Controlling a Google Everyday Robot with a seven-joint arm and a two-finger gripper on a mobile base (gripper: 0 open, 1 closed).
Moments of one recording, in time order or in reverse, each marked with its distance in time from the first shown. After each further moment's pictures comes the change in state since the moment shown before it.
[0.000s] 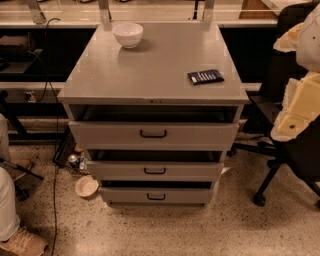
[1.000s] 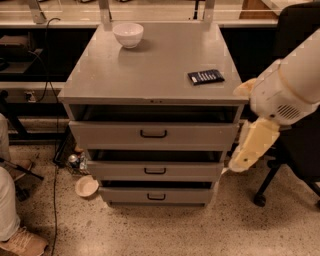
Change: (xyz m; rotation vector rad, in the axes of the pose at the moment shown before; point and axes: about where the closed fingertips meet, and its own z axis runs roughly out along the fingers) arm -0.021 0.040 0.095 -0.162 -0.164 0.034
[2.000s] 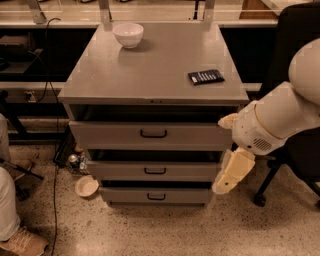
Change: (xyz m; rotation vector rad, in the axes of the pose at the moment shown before) arm 0.011 0.027 0.080 -0.112 -0.072 0.053
